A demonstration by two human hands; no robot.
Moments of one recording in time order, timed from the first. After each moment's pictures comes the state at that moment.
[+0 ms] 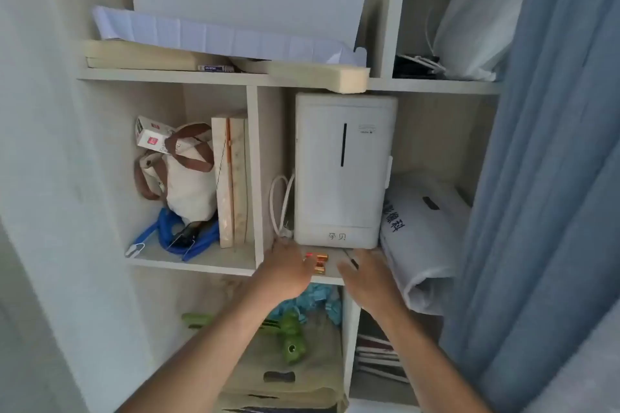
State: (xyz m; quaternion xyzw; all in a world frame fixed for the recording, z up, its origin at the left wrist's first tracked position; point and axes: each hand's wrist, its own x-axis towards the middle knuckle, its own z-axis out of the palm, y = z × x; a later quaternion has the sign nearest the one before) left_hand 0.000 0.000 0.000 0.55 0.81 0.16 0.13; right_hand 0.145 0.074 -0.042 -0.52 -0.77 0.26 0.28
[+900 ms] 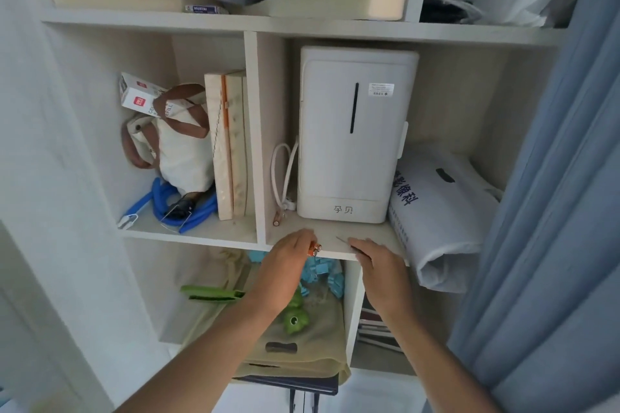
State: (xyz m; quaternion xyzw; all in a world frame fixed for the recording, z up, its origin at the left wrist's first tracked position) left_hand -0.026 0.011 -0.094 0.69 0.65 0.29 -0.12; right_hand 0.159 0.068 -0.076 -0.45 -0.80 0.19 0.35
